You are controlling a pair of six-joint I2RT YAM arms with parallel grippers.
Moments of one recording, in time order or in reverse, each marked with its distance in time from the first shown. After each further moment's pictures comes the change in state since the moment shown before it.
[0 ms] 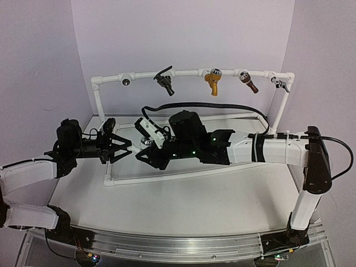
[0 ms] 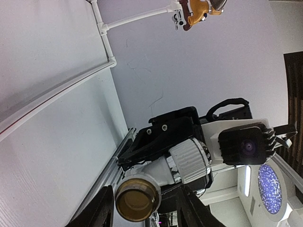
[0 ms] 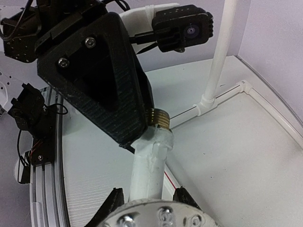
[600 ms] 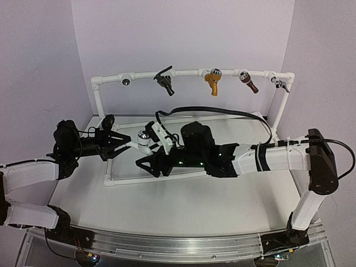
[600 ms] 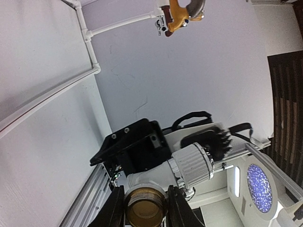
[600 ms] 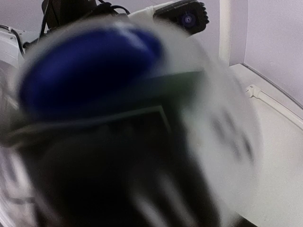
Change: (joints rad) left arm -0.001 0.027 -0.033 0.247 0.004 -0.169; right arm -0.001 -0.058 -0.230 0.320 -0.042 0.140
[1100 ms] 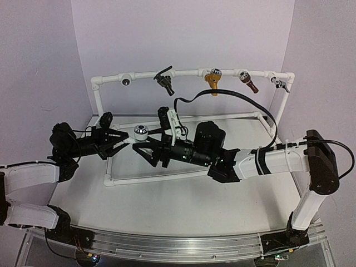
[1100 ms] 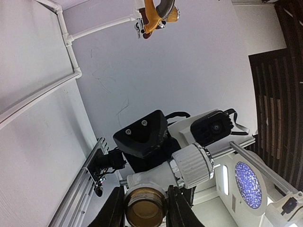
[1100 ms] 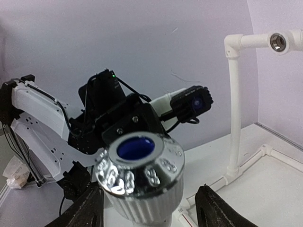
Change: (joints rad) left arm -0.002 0.001 -0.037 0.214 -0.005 -0.149; right arm -0.009 -0.013 -0.105 0.475 -0.056 0.120
